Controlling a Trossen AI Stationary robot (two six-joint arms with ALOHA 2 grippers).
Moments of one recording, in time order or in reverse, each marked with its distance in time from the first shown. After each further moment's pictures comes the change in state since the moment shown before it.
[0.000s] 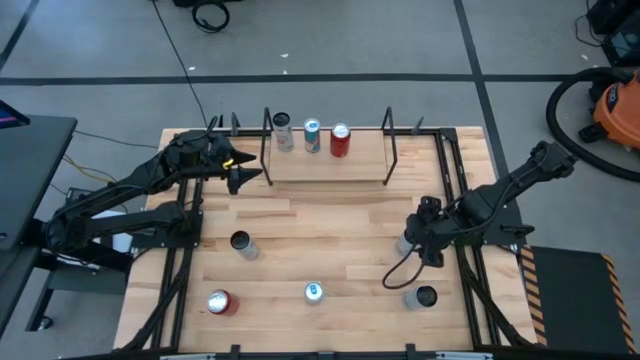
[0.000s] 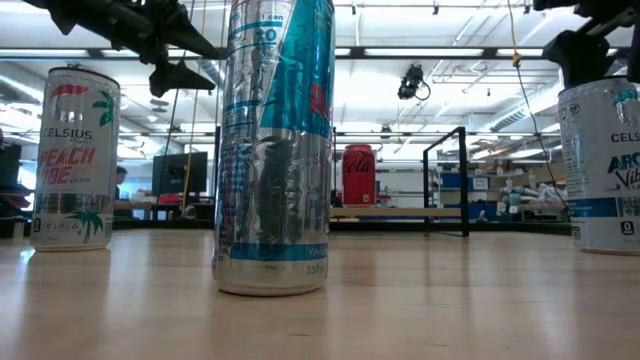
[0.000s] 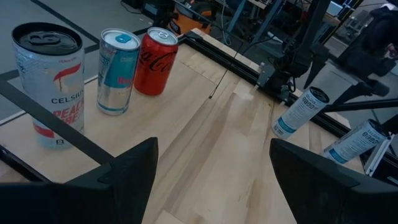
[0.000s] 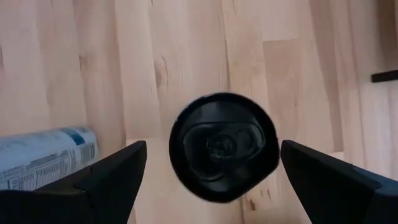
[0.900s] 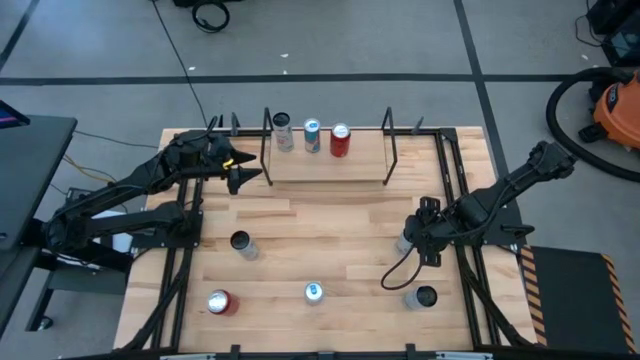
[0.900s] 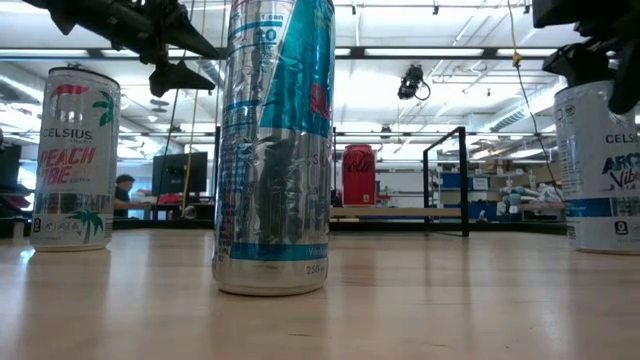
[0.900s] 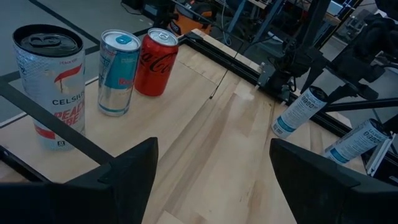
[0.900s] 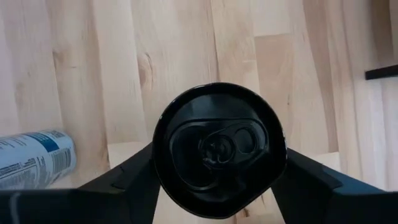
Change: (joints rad) left arm 0.000 0.000 0.000 0.001 -0.002 0.007; right arm -0.002 -0.001 -0.069 0.037 0.045 -0.006
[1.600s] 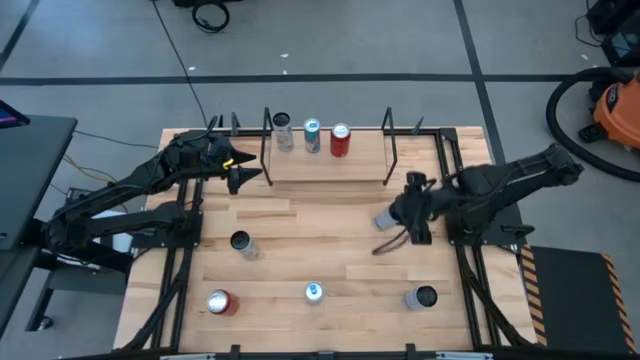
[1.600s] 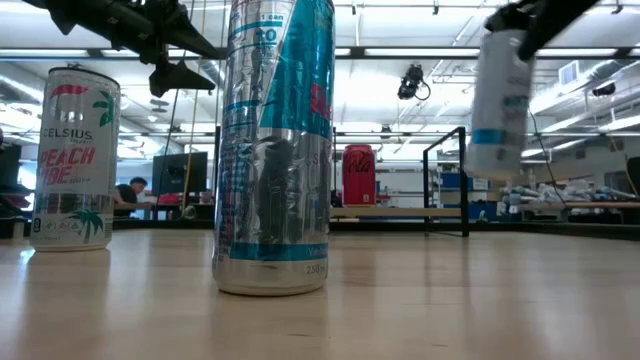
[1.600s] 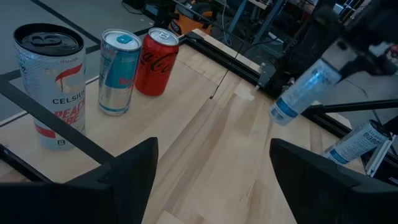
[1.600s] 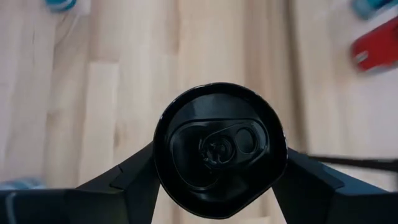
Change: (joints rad) left arm 0.000 0.000 0.000 0.000 -0.002 -0.007; right arm -0.247 0.001 0.233 0.024 0.021 -0.438
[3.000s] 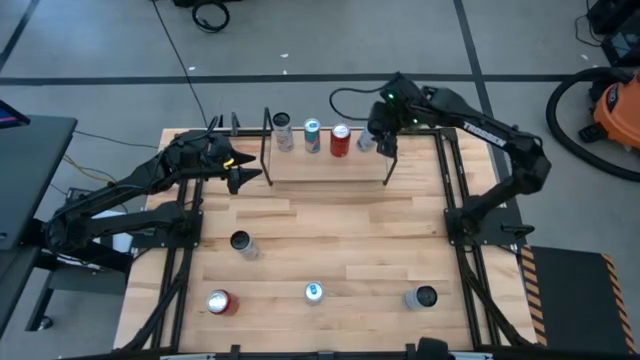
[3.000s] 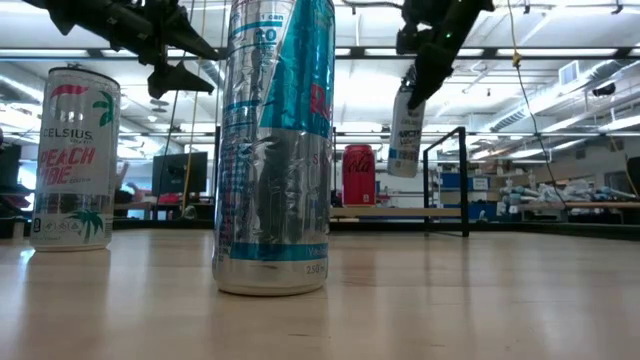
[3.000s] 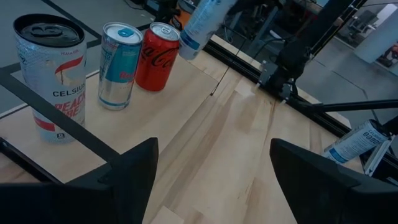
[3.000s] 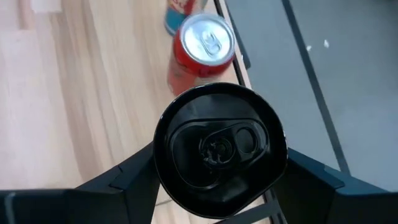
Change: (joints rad) left arm 0.000 0.000 0.000 -0.016 0.001 -0.015; right arm -0.893 0.366 0.373 0.101 -0.283 -0.571
